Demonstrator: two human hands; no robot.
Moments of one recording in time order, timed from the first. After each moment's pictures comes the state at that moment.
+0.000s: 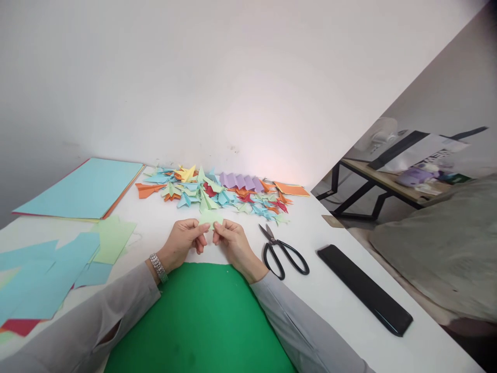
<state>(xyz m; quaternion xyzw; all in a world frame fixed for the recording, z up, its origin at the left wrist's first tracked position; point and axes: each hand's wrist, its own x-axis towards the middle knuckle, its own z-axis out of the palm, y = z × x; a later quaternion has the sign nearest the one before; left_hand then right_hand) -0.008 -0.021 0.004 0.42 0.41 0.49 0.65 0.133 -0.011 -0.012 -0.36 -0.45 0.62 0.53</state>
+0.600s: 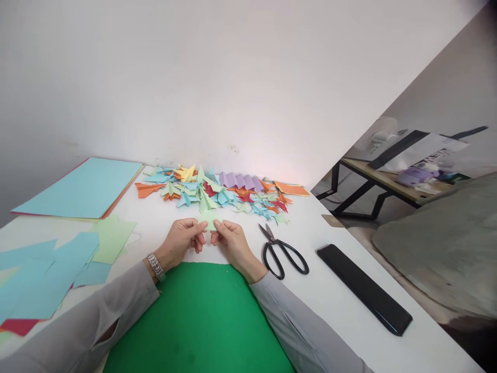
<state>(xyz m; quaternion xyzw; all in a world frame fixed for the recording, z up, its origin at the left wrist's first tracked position) -0.011 -0.018 0.004 0.41 0.40 0.48 0.66 0.133 -0.008 -0.017 -0.37 -0.46 0.61 0.52</state>
